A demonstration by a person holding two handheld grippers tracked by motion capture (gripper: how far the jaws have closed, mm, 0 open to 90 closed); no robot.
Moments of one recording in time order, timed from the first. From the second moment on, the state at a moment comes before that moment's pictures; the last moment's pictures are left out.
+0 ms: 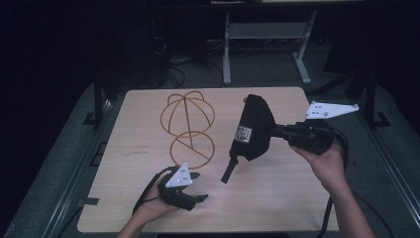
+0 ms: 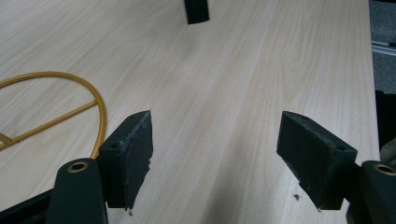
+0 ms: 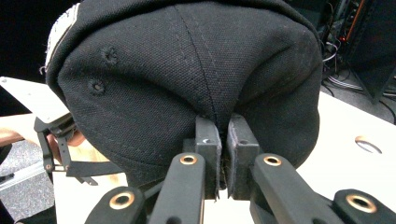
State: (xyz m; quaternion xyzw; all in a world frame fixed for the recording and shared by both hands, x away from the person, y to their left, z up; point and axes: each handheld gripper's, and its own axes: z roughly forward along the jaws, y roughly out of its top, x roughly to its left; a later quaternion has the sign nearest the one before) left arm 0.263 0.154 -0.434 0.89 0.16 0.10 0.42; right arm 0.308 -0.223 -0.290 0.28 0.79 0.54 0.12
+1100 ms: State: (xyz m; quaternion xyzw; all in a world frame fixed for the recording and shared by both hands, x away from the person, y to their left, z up) left arm 0.264 0.160 -0.434 0.88 0.17 0.11 0.43; right arm 0.347 -0.172 -0.236 0.25 0.80 0.54 0.11
